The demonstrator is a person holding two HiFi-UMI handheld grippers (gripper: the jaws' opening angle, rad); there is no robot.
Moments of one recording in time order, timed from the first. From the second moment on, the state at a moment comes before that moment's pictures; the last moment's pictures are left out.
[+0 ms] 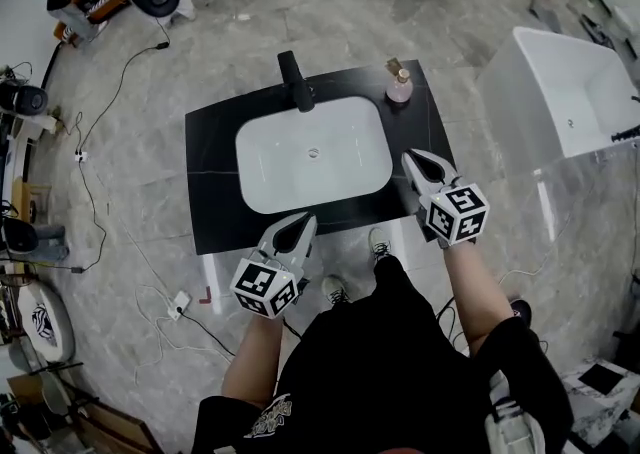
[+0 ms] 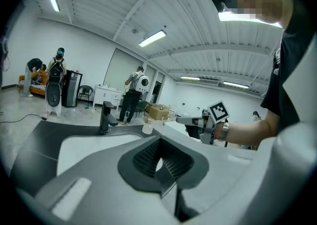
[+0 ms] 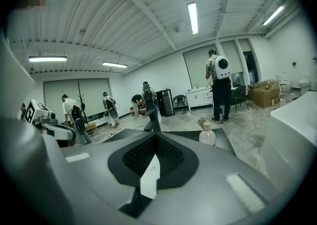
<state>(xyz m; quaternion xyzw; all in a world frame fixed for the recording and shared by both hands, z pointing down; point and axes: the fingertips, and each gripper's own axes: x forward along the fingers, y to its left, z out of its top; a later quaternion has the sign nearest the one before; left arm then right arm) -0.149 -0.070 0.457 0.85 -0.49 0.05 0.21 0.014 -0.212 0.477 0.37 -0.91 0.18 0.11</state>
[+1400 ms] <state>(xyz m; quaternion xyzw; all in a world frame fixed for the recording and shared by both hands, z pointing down) -0.102 0.040 0.457 0.86 -0.46 0.04 0.22 0.024 -0.019 0.457 0.31 -0.93 0.17 0.14</state>
